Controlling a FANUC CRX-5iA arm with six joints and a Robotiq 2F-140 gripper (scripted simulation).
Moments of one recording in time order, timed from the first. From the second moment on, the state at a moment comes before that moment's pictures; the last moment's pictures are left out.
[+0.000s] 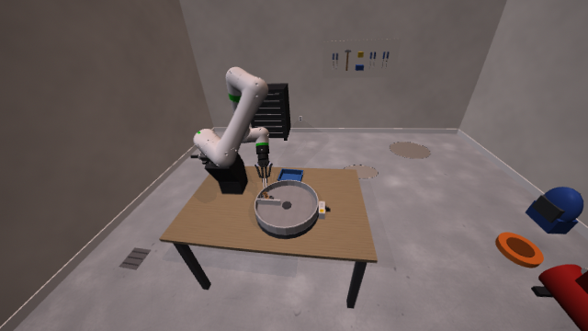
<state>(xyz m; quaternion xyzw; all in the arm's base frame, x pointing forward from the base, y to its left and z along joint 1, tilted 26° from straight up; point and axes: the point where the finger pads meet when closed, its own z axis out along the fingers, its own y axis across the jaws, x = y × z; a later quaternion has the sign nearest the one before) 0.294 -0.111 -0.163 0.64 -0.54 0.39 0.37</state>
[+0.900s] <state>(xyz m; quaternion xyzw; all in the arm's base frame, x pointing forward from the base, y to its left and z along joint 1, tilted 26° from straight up) 0.294 -0.121 -0.183 0.64 -0.54 0.39 0.37</state>
